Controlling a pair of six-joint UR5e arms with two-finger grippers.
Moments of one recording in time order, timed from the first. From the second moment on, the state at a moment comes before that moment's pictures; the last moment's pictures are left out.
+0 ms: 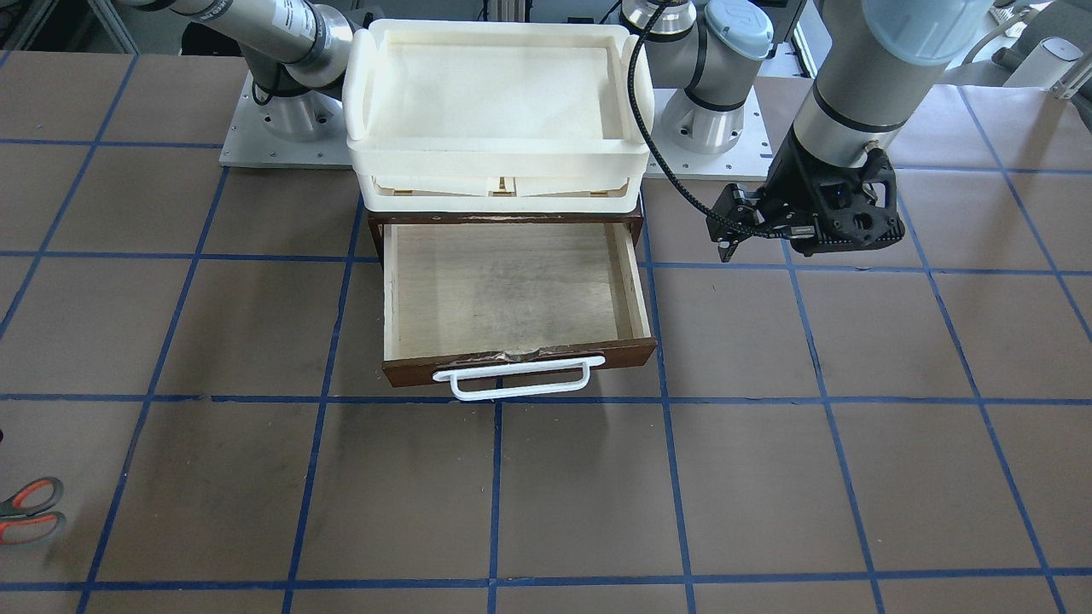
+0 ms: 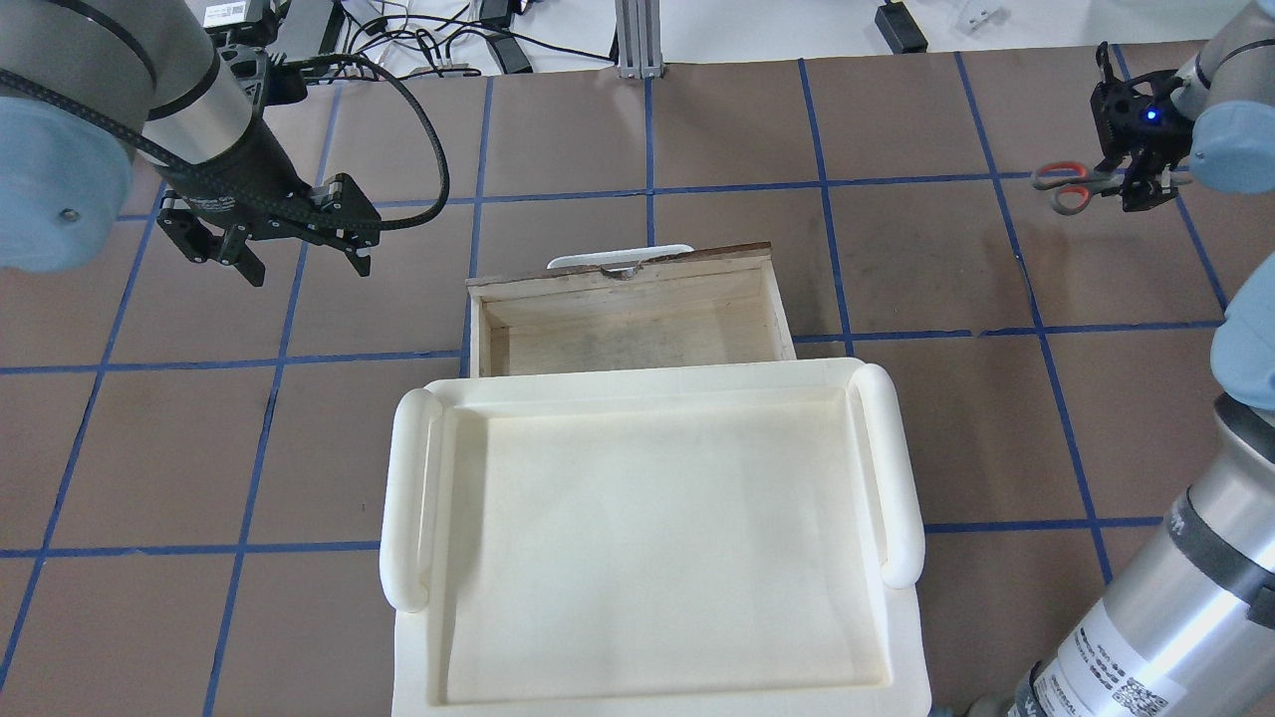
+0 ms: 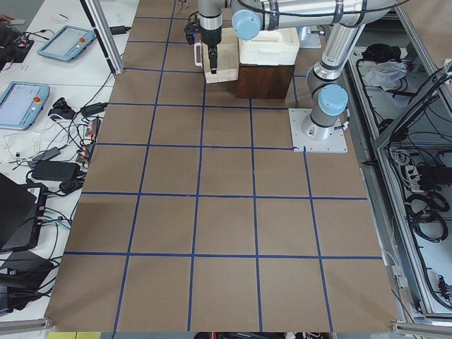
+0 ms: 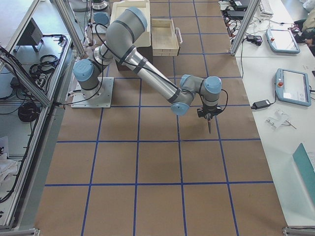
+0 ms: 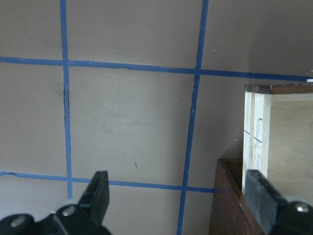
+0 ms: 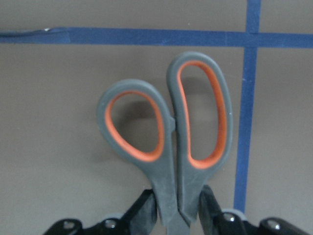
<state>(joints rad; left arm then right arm) -1.50 -1.58 -1.66 -1.50 1.60 -0.01 1.09 -0.96 1.41 -2.19 -1.51 -2.06</state>
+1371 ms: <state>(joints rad) -1.50 -1.58 -1.66 -1.50 1.61 -0.01 1.59 -1.46 1.47 -1.70 -1.50 -1.66</state>
